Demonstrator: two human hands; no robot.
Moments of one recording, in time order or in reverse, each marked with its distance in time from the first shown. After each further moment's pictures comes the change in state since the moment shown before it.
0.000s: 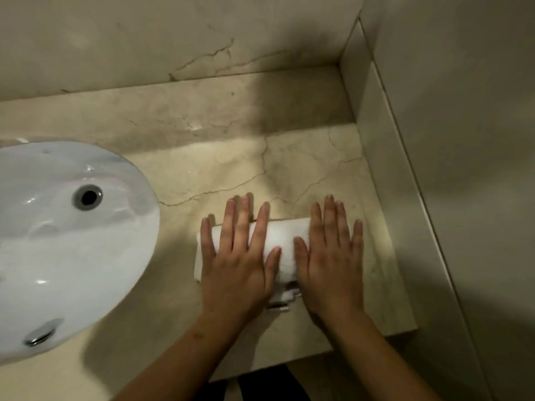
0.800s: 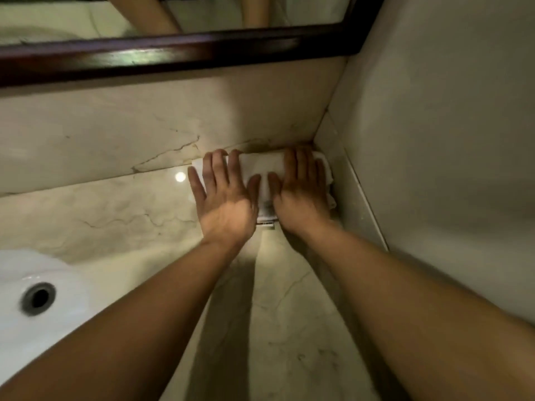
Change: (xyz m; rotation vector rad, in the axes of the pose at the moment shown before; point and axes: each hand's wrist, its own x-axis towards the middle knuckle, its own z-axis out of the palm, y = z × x) left_hand 0.275 -0.015 -0.008 -0.111 0.284 -0.195; right_hand 0.285 -0.002 -0.034 0.150 0.230 -0.007
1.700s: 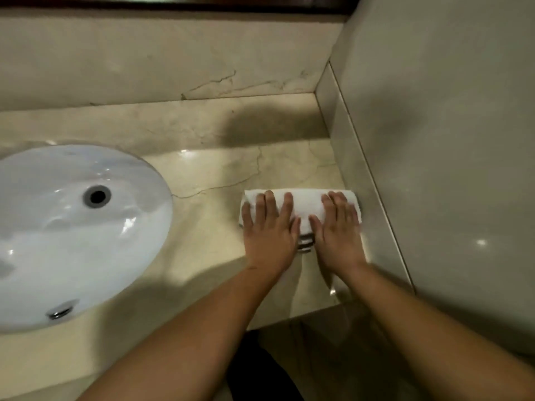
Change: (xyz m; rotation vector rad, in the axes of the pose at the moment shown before) left_hand -0.258 0.020 -0.061 -0.104 -0.276 0.086; right_hand -0.277 0.047 -0.056 0.018 -0.142 0.021
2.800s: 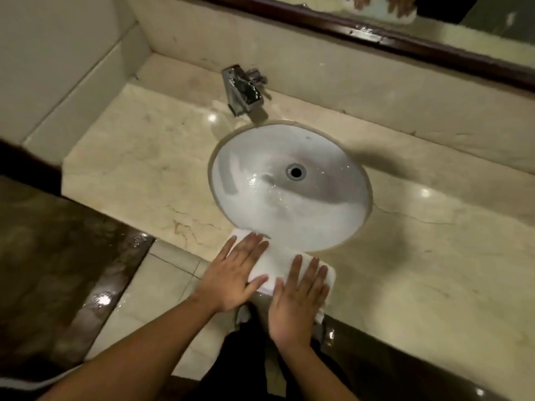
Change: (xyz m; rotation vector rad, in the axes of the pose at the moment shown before) left_hand -0.269 -0.344 -0.093 0.126 -0.088 -0.146; right_hand -0.212 -0.339 0.108 -0.026 -0.237 -0.248
